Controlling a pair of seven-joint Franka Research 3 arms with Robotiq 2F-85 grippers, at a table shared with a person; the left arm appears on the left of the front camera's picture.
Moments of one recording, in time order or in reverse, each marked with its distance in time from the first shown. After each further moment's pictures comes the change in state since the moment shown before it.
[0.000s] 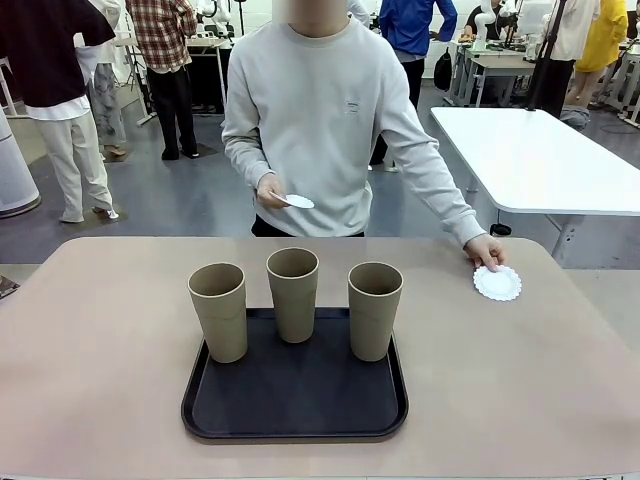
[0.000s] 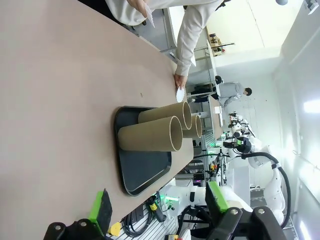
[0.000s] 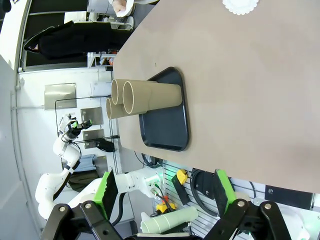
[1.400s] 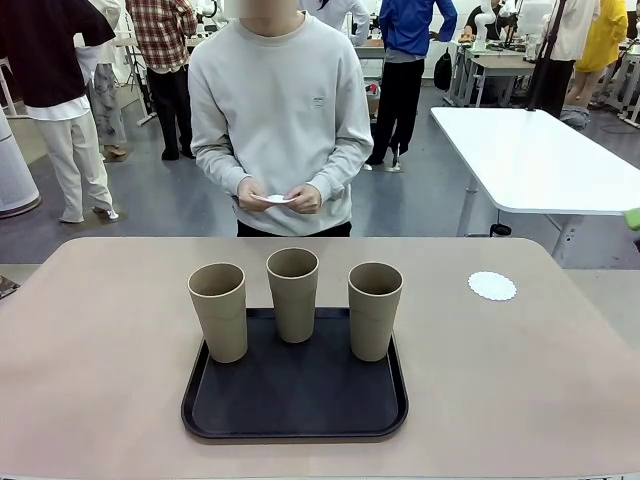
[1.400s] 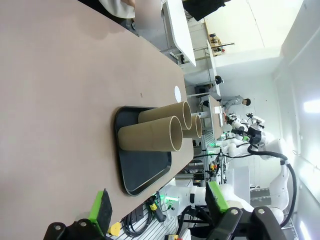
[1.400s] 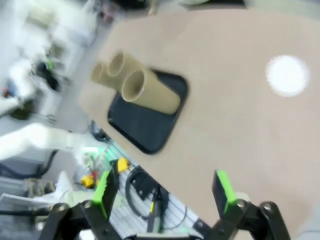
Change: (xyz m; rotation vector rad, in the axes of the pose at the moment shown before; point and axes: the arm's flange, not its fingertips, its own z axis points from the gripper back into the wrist) left arm 0.000 0.000 0.000 0.000 0.000 0.000; right arm 0.048 0.093 -0.030 -0.120 0.119 0.666
